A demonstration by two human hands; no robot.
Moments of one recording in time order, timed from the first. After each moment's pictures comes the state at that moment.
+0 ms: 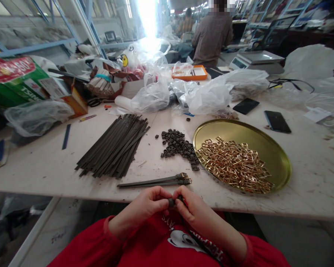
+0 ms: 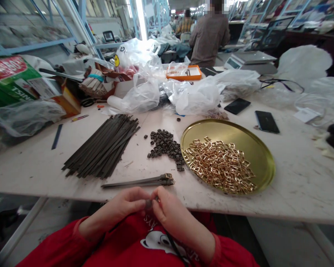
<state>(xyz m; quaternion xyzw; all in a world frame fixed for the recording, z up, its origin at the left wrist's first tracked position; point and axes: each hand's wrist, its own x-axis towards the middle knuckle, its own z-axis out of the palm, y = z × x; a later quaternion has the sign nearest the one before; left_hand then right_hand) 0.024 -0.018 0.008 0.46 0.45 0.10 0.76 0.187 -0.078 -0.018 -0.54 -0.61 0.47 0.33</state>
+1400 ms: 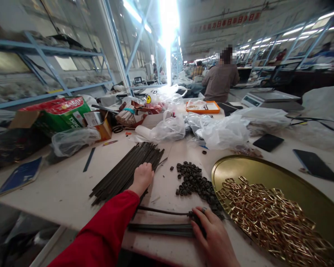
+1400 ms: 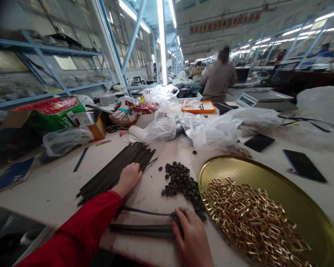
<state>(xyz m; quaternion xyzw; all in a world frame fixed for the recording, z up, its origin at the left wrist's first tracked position) -0.015 0.172 -0.026 0.79 0.60 0.08 -0.02 0.200 -0.023 -0.102 -0.63 -0.70 0.04 0.33</state>
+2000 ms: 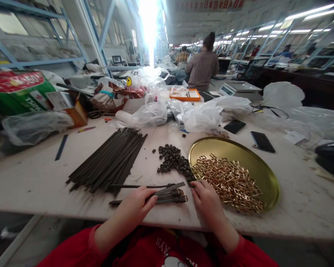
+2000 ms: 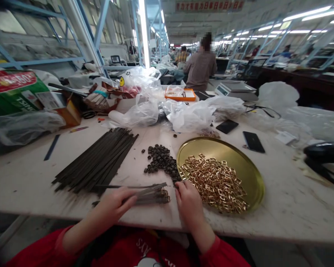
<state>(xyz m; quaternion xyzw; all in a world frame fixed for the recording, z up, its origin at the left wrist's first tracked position) 0.008 0.014 0.018 0.86 0.44 0.06 0.27 0.248 -0.041 -0.070 -0.72 -0.65 0.03 0.24</state>
